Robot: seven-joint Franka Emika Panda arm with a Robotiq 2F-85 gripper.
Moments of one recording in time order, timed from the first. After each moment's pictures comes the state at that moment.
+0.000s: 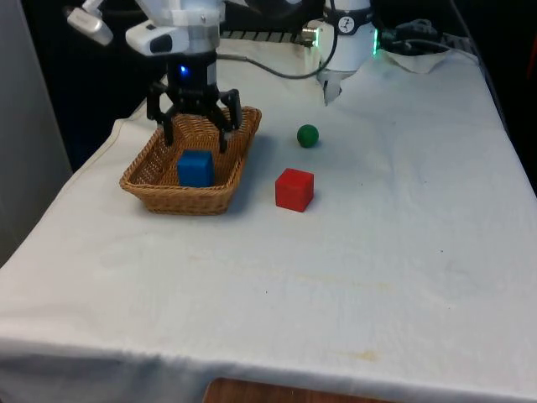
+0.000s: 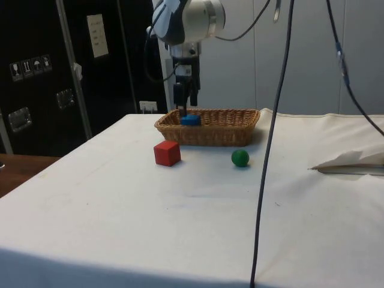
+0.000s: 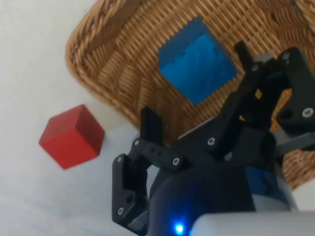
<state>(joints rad) 0.27 0.58 -0.66 -1.97 0.50 2.49 -0.65</state>
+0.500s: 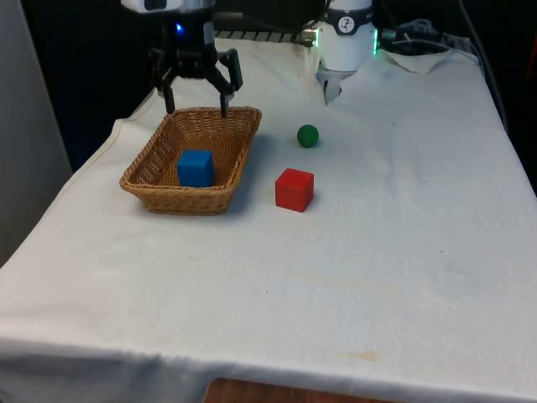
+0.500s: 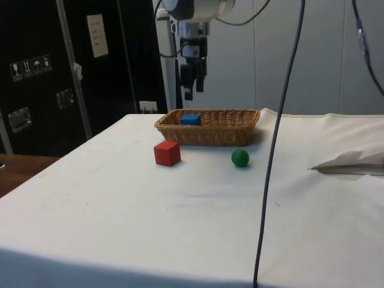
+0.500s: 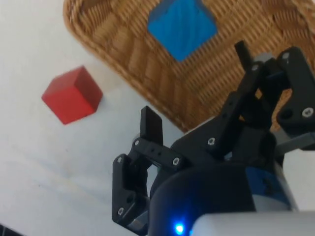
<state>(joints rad) 0.28 0.42 -0.69 -2.04 0.44 2.42 -0.65</state>
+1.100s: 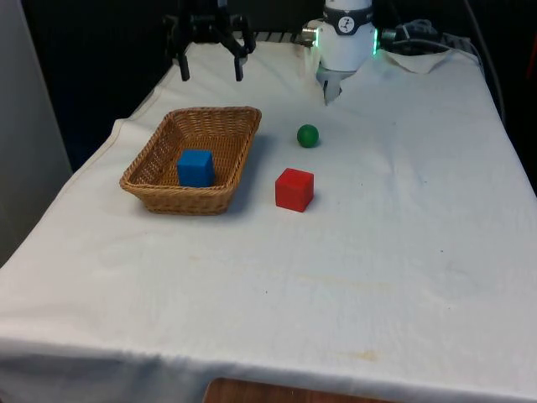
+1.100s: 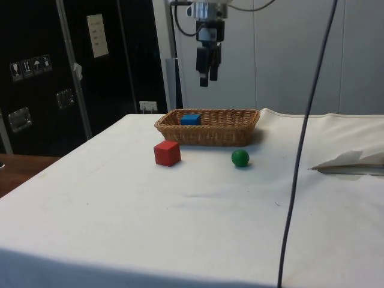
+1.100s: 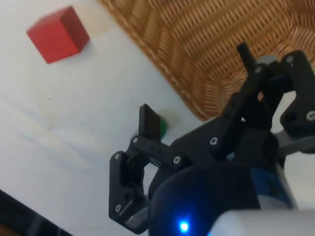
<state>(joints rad) 0.29 0.15 -0.70 -2.23 0.26 2.42 -0.59</state>
